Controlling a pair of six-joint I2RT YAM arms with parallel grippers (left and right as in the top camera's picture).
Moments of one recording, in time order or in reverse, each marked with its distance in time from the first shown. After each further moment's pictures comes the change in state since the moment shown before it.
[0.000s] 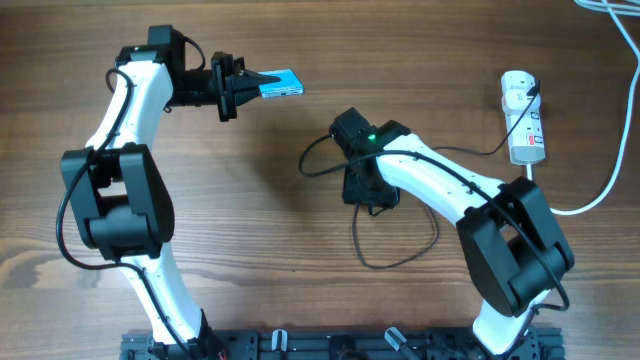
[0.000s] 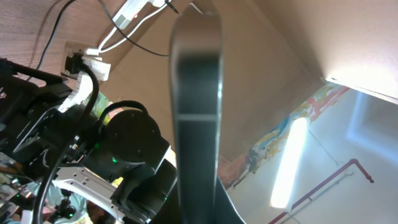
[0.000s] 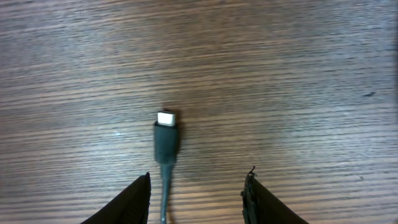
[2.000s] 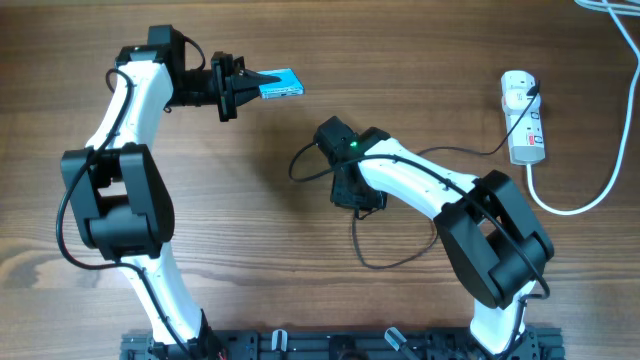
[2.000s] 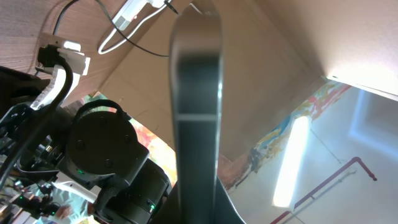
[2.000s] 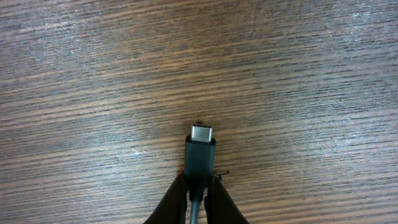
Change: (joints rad) left arm 0.000 0.000 0.000 0.000 0.000 0.015; right arm 0.052 0.074 0.022 0.032 0.035 0.097
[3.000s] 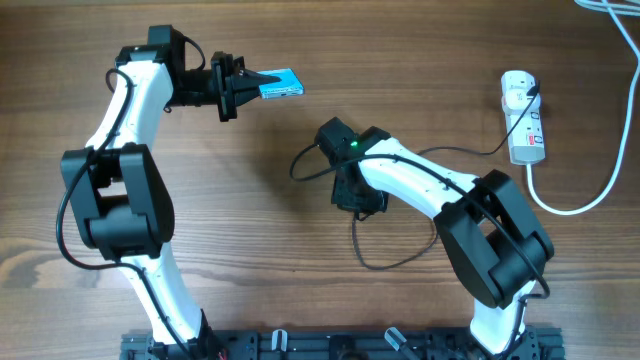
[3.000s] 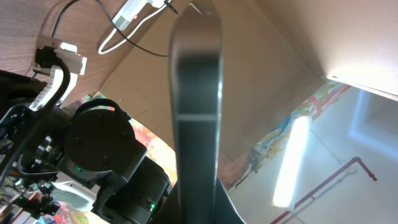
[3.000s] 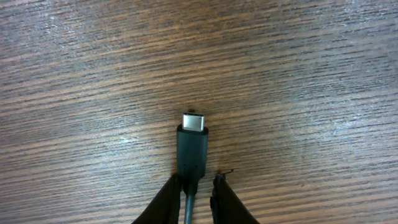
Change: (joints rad) left arm 0.000 0.000 0.000 0.000 0.000 0.000; right arm 0.000 0.001 0.000 -0.029 -0.029 0.023
